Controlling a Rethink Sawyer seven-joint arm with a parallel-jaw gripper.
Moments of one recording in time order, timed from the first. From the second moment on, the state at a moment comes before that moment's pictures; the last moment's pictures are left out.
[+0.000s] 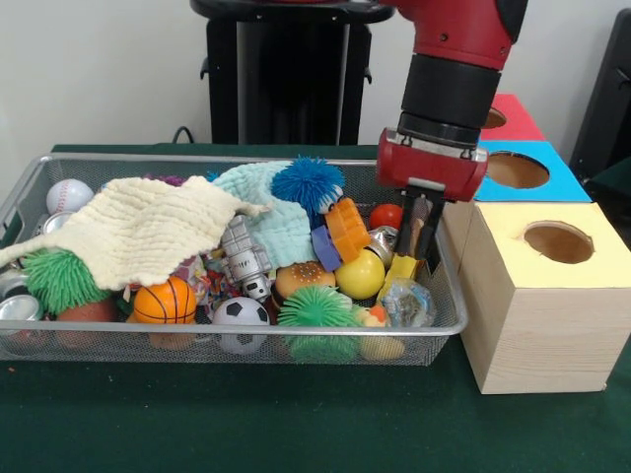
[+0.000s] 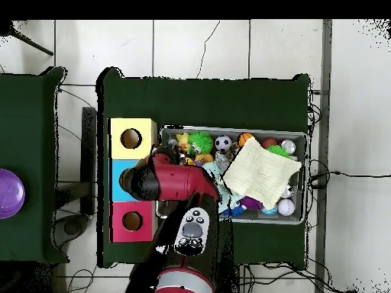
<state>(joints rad) 0.09 -0.49 -0.23 1.60 0.05 0.14 1.89</state>
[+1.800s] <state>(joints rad) 0.04 -0.37 -0.20 1.57 0.05 0.13 1.89</state>
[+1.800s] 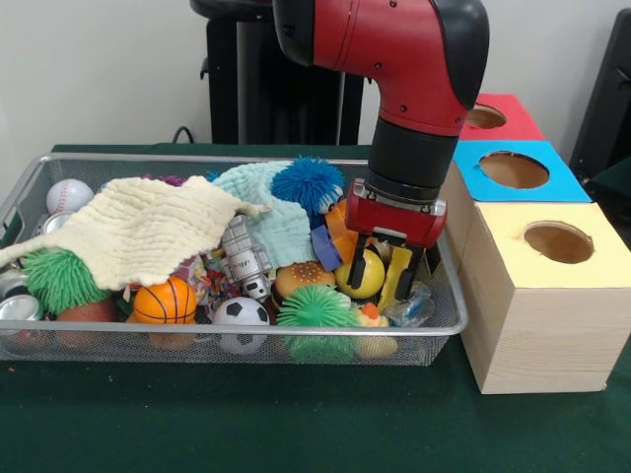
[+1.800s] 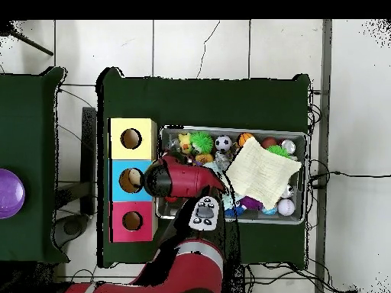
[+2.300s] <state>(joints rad) -0.02 -0.40 -0.14 1.59 0.05 0.13 1.89</state>
